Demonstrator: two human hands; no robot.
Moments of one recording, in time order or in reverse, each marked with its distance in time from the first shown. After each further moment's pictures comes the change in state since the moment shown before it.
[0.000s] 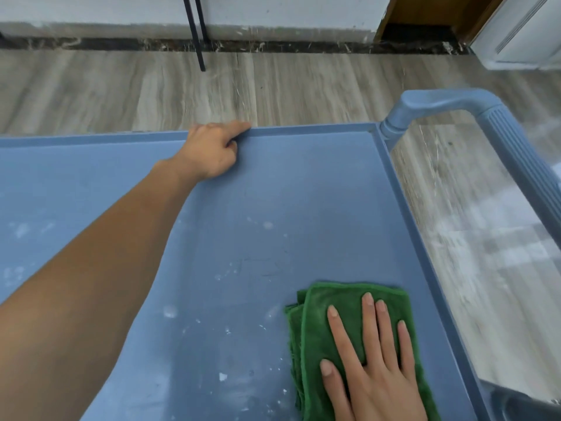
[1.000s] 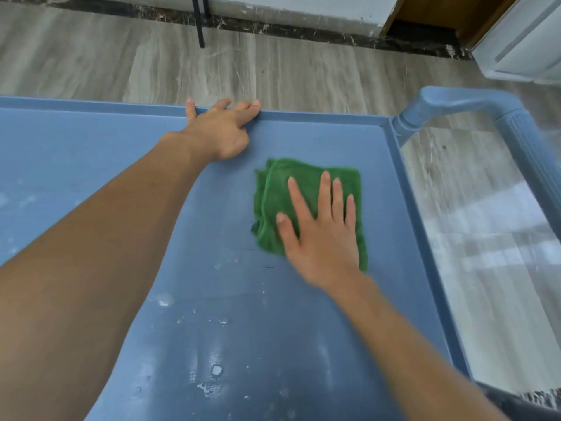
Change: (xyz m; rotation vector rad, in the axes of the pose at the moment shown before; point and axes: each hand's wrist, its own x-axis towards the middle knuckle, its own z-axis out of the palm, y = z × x) left_hand -0.001 0.001 0.005 0.063 -0.146 -0.096; right_hand 0.178 -0.053 -0.002 0.040 -0.008 -0.021
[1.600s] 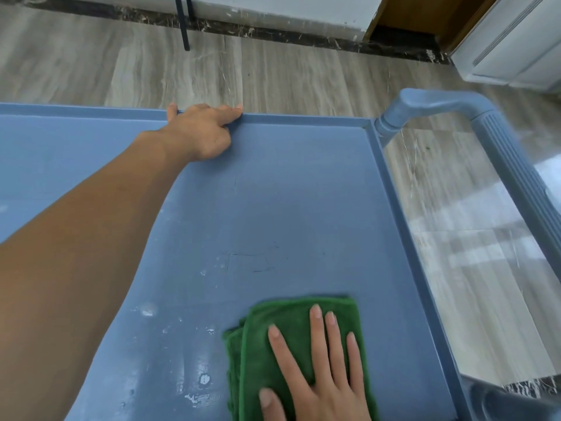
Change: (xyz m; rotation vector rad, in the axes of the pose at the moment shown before) left_hand 0.002 -0.002 -0.007 -0.017 0.004 -0.047; right_hand -0.184 -0.004 0.008 -0.003 -0.026 -0.035
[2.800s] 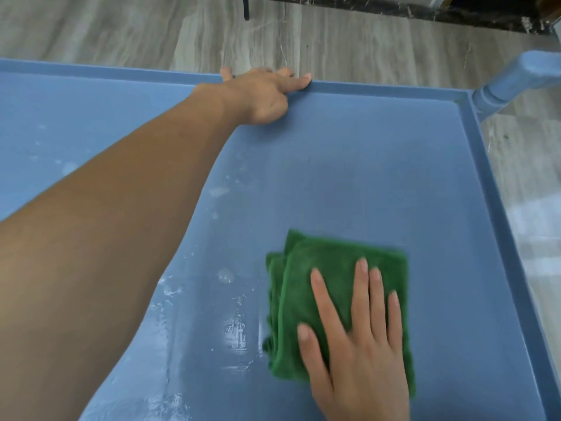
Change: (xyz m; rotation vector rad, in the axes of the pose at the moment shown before) left_hand -0.020 -0.043 -0.011 0.048 -0.125 0.023; right_hand 0.022 -0.047 0.006 0.010 0.038 -0.075
